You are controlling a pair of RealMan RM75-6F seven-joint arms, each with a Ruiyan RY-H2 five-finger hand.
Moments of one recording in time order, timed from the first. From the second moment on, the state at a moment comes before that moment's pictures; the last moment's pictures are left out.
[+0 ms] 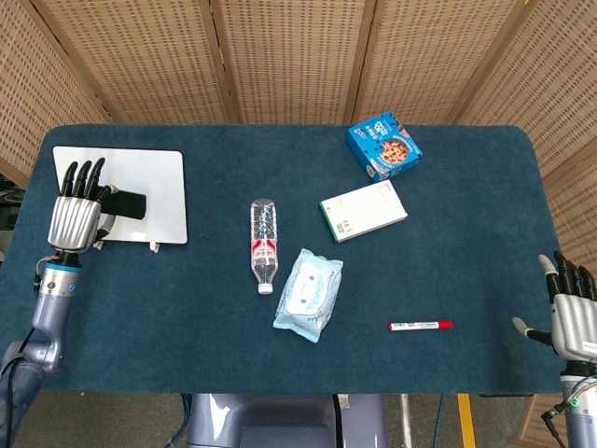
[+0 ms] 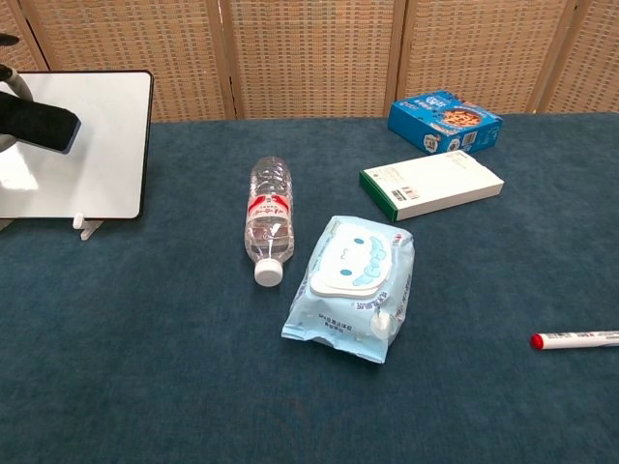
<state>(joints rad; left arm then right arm) -0.60 -1.81 -0.16 -0.31 1.45 1.30 -0.24 0.10 -1.17 0.15 -1.59 -1.30 1.42 -0.10</state>
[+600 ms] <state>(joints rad) -0.66 -1.87 -0.15 -0.17 1.42 1.16 -0.28 0.11 -1.18 0.15 -1.57 -1.27 1.39 -0.12</state>
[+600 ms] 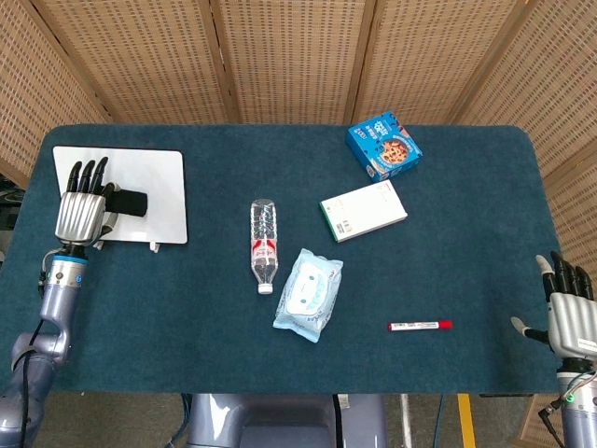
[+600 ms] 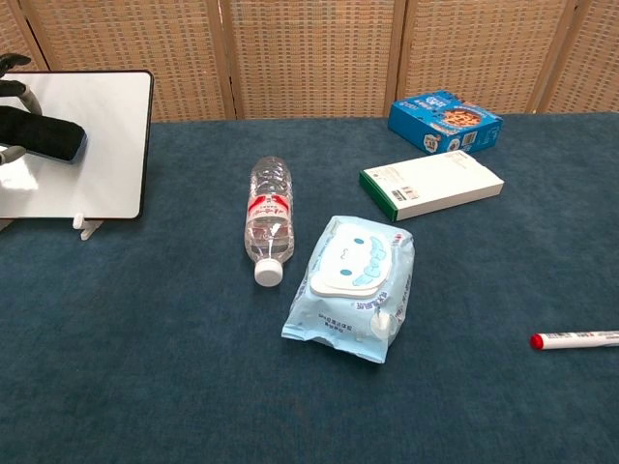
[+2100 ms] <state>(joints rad) -0.67 -1.91 -0.14 -0.12 1.40 1.08 -0.27 0.12 -1.20 0.15 -1.56 -1.26 1.40 -0.15</state>
